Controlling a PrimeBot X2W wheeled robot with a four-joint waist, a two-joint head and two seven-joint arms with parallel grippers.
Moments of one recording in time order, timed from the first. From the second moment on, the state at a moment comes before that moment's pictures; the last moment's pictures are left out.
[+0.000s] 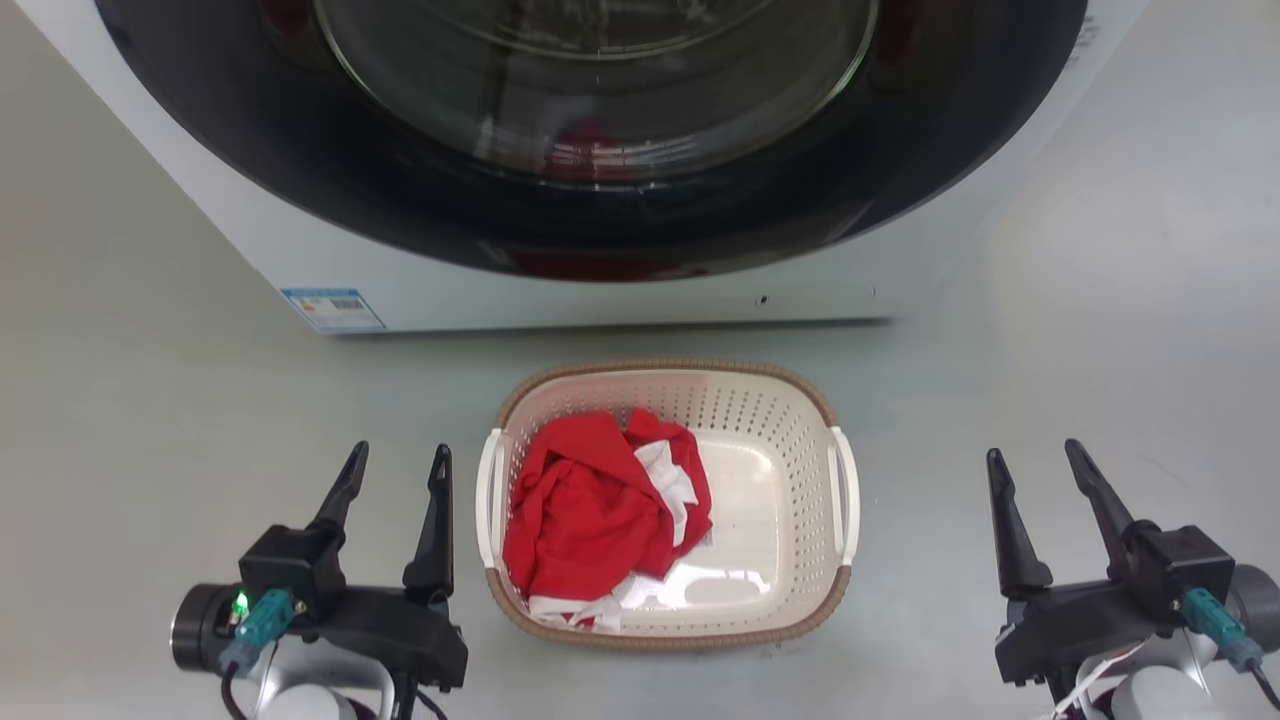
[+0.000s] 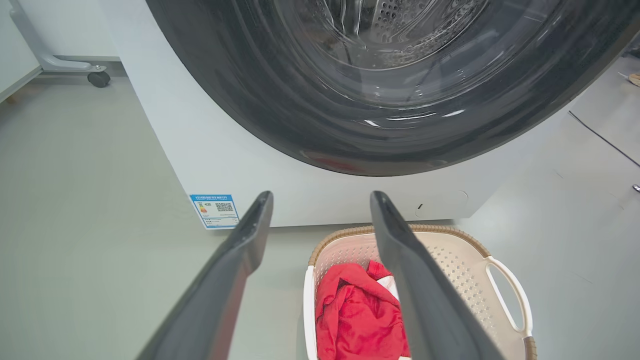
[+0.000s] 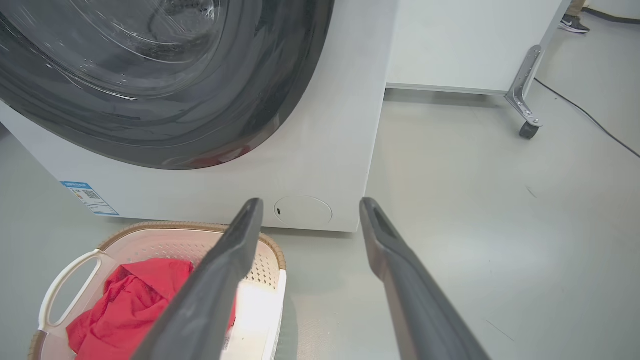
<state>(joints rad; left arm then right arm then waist) -0.27 0.15 -0.28 0.24 -0.38 0.10 -0.15 -0.27 -0.25 0.28 0.31 0.30 -0.08 -0.25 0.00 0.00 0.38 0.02</state>
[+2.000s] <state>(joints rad) -0.84 0.11 -0.29 0.85 -0.50 -0.11 -0.01 -0.80 -0.09 0.37 0.78 0.30 0.01 -0.22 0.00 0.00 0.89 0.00</state>
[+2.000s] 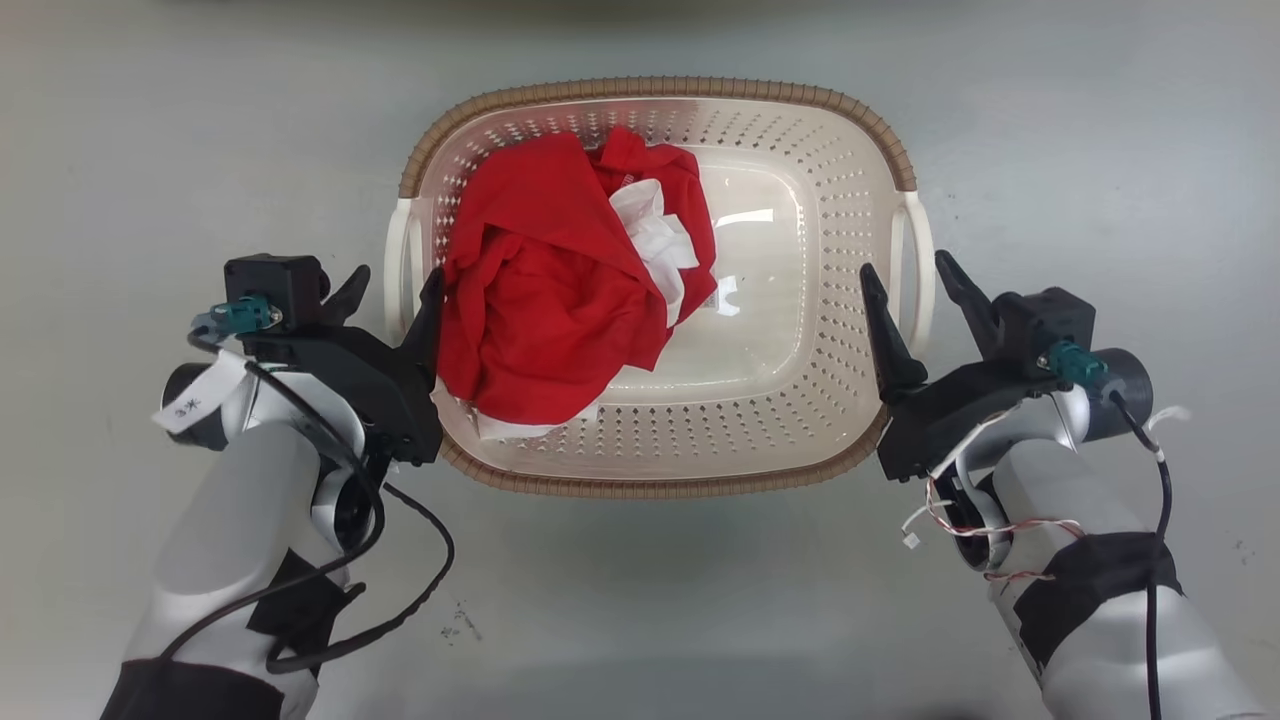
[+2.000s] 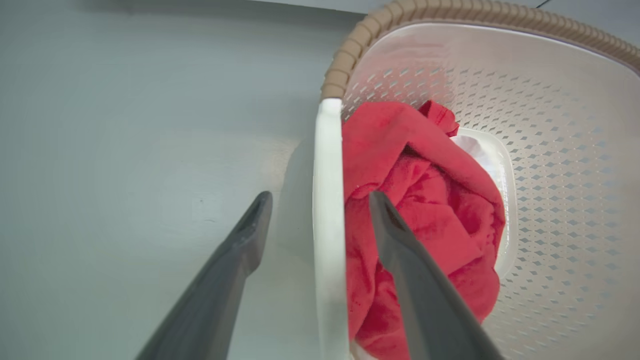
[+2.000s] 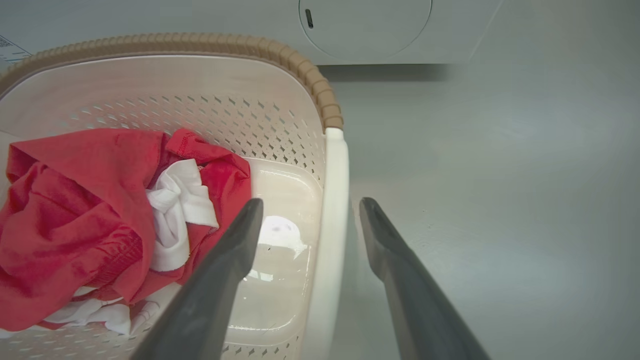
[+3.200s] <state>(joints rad) -0.91 0.03 -0.29 1.16 -0.61 -0.13 0.03 -0.89 -0.06 0.40 1.10 0.34 0.09 -0.22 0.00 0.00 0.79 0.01</state>
